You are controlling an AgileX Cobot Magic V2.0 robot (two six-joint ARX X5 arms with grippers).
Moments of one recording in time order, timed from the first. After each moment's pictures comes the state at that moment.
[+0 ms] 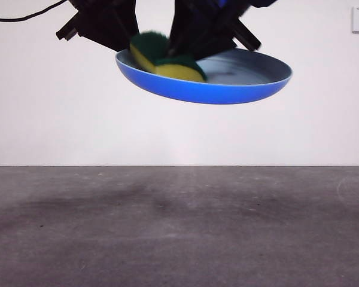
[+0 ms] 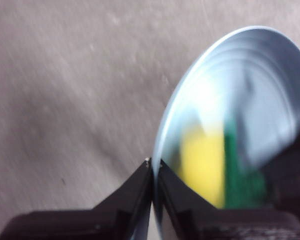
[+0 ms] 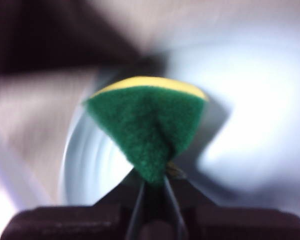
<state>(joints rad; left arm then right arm) -0.52 1.48 1.37 -0.67 0.25 -0.09 0.75 1.44 1.17 -0.49 -0.20 0.12</state>
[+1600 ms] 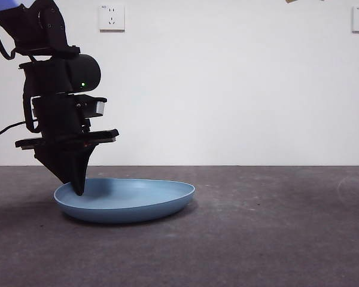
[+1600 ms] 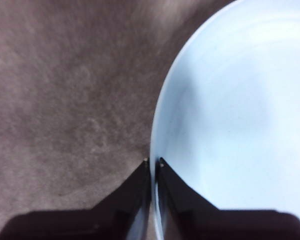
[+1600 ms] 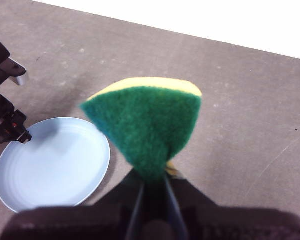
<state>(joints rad) -0.30 1.94 1.39 -0.72 0.03 -0.02 0.75 1.03 1.17 -0.67 0.40 0.12</state>
